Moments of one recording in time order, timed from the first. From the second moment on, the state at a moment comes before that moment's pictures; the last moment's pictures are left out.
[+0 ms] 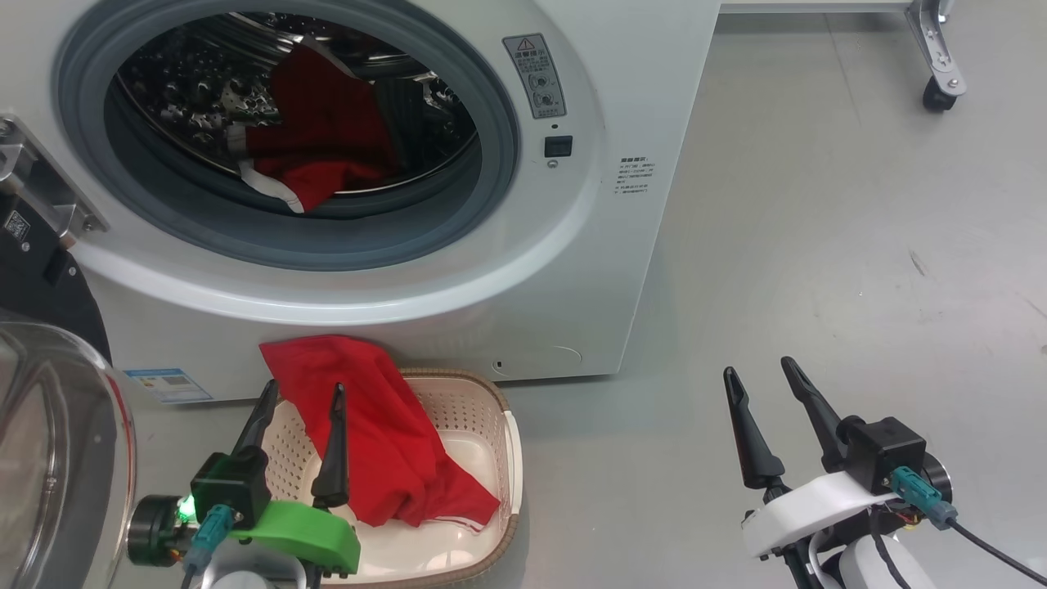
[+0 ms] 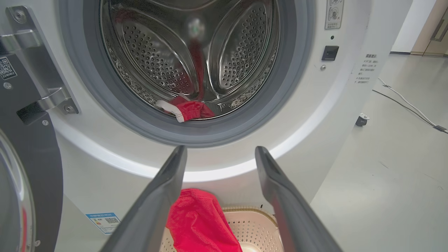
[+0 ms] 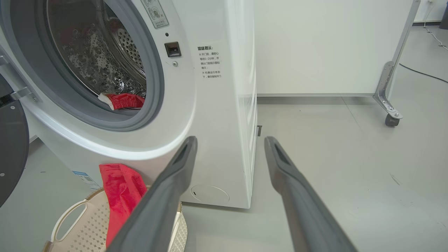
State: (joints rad) left arm -0.10 0.04 -0.20 0.28 -0.25 0.05 -0.25; right arm -0.06 -0.05 0.21 0.26 0.28 0.07 -0.26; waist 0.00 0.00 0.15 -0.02
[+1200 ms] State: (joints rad) left arm -0.04 0.04 -0.23 0.20 -0.28 0.07 -0.19; right arm -0.05 -0.05 0.24 0.23 0.28 0.07 -0.26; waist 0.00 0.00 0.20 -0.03
